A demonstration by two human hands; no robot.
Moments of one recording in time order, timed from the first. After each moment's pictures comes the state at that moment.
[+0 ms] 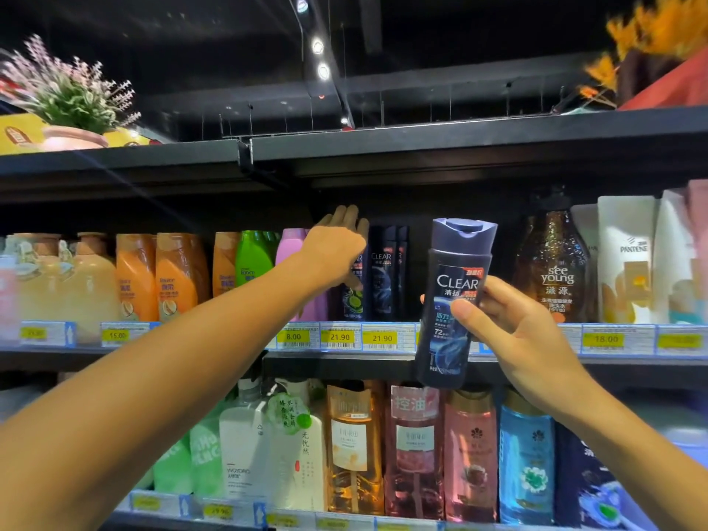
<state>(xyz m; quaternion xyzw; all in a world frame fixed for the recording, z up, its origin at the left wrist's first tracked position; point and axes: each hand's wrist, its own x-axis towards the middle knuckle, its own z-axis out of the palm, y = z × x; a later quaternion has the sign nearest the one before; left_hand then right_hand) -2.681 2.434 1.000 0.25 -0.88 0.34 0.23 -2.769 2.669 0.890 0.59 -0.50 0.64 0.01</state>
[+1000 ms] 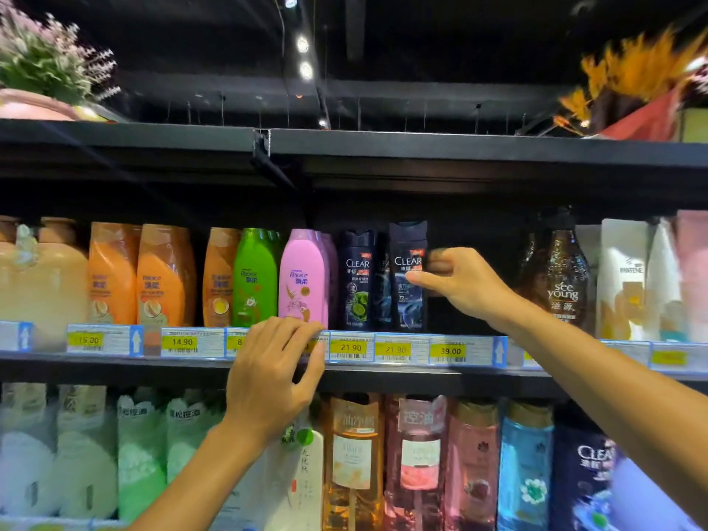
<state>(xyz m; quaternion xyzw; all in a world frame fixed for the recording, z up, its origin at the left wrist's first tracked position) -2.601 2.393 0.832 0.05 -0.76 0.13 0.63 -2.825 2.566 0.958 0.55 -0.67 0.50 0.06</state>
